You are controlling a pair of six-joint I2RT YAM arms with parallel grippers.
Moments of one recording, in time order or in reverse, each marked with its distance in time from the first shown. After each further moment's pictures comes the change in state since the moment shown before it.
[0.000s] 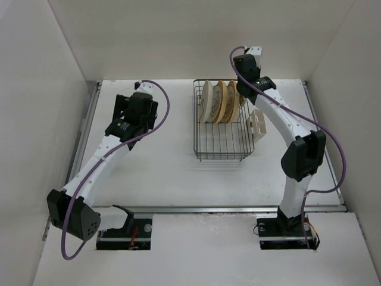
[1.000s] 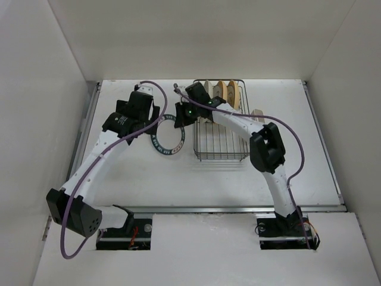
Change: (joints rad) left arm 0.001 0.032 0.146 -0.286 0.154 -0.146; right arm 0.269 0.340 0.151 0.067 -1.012 0.074
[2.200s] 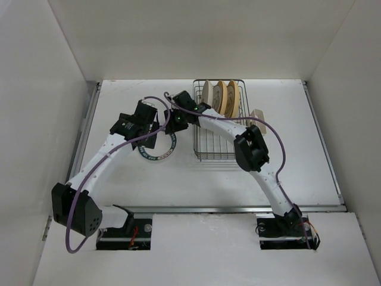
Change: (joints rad) left arm 0.000 0.008 -0.190 -0.029 -0.037 0.003; right arm 0.077 0.219 0.175 -0.055 0.112 0.092
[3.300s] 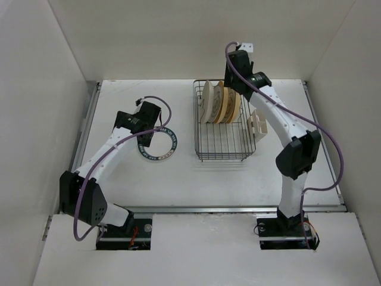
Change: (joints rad) left arm 0.008 0.090 0.026 -0.019 -0.211 -0.009; right arm -0.268 -0.529 -0.126 -0.126 0.792 -0.032
